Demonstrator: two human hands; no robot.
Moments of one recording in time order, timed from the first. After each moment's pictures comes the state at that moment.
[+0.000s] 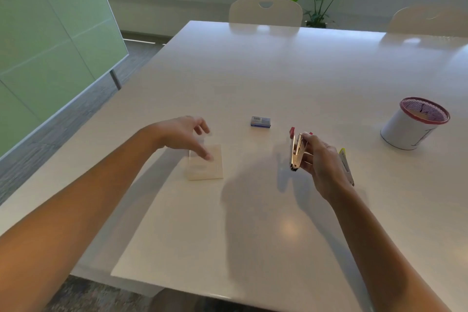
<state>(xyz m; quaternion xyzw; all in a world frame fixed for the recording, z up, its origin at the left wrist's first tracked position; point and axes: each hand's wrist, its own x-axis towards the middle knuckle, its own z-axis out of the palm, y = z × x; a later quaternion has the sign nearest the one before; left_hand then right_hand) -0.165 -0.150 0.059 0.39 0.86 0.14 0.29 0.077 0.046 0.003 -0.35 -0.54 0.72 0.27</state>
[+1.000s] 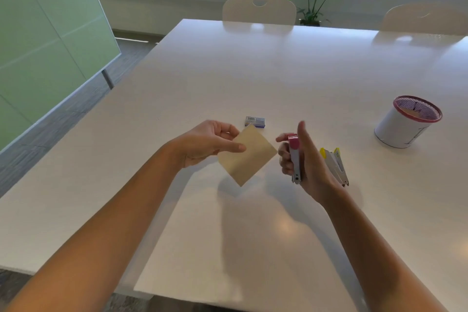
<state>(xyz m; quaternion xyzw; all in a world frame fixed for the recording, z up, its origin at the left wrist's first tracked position) -0.118 -0.116 0.039 0.33 0.66 0.49 0.47 0.073 0.034 0.010 -0.22 -0.54 0.79 0.18</state>
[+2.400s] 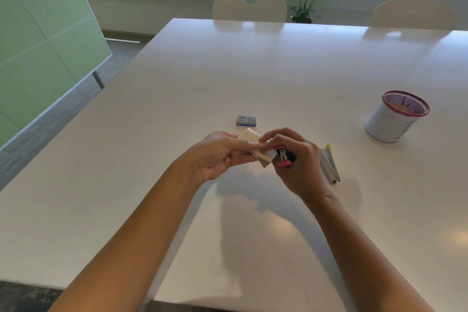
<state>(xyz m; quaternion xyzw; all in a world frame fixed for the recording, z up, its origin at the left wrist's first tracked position) -0.059 -0.098 0.052 0.15 0.56 0.60 0.55 0.083 0.032 0.003 -0.06 -0.85 0.33 0.41</state>
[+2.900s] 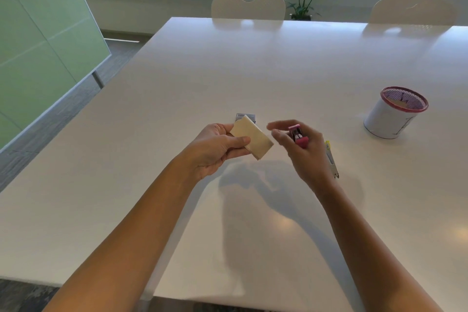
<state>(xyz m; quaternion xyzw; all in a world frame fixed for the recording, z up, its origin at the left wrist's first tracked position) -0.062 -0.096 0.046 0.17 0.58 0.64 0.47 0.084 0.040 0.008 -0.20 -0.73 0.54 0.37</state>
